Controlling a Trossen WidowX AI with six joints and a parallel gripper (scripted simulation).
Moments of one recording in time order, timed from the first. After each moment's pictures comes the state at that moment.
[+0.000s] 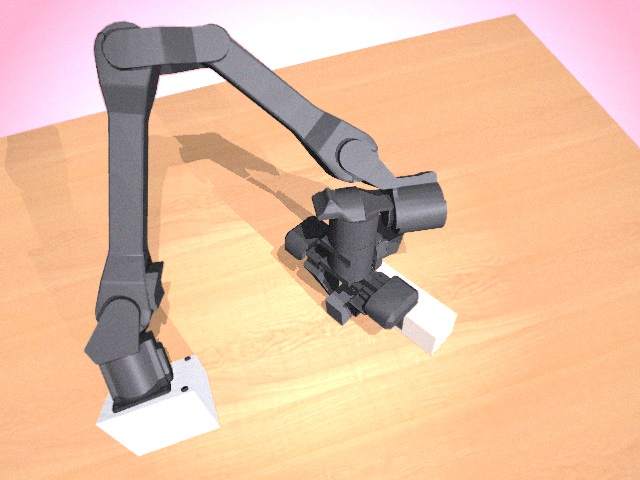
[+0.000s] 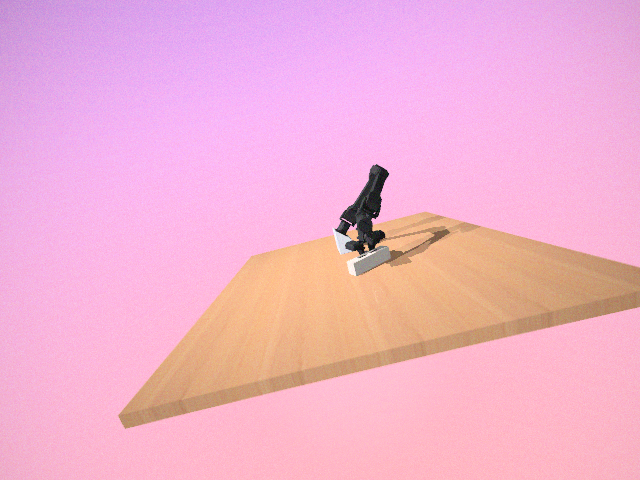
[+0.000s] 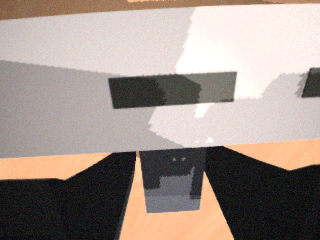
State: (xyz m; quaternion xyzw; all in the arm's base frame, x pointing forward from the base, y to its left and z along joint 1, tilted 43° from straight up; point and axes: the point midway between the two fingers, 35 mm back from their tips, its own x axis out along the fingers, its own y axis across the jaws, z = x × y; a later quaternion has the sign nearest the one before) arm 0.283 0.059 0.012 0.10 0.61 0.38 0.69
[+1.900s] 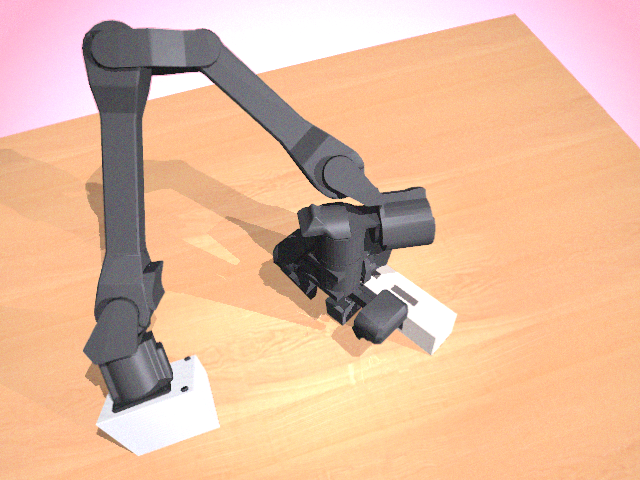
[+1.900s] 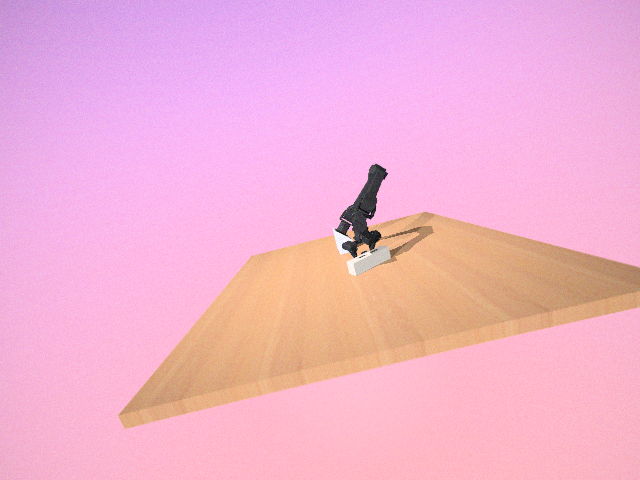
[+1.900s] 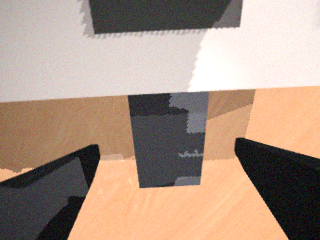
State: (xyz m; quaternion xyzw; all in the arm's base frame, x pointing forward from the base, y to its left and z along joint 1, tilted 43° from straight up) arm 0.264 0.054 0.002 0.10 0.60 0.38 0.69
